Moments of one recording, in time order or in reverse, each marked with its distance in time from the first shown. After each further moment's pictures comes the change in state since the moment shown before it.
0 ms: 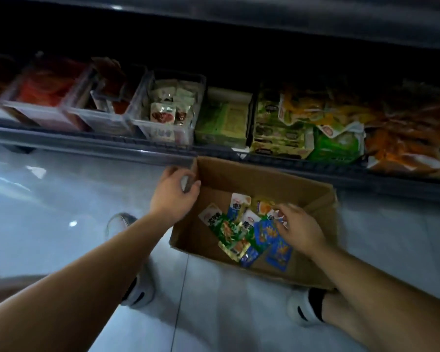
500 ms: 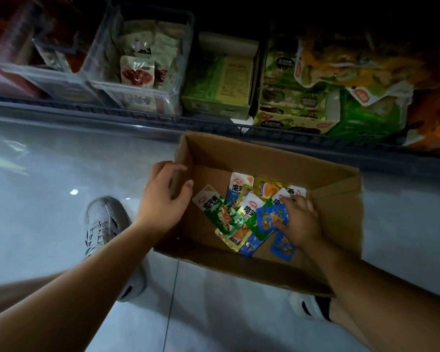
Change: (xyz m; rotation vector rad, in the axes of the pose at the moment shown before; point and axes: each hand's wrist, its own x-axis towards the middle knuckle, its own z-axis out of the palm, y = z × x) left_hand -0.004 -0.035 0.041 -0.117 0.001 0.007; right_hand 0.034 0.054 0.086 -0.061 -0.115 0.283
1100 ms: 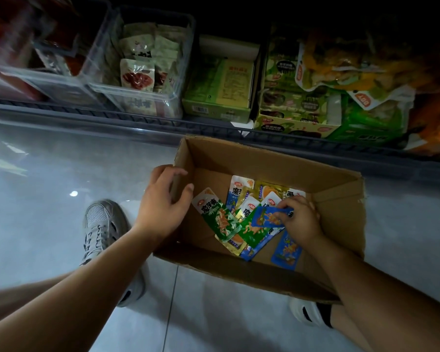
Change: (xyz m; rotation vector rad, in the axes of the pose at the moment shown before) left_hand 0.001 -0.002 0.002 -0.019 0.019 0.006; right_hand 0.008 -0.004 -0.007 0.341 0.096 -0.001
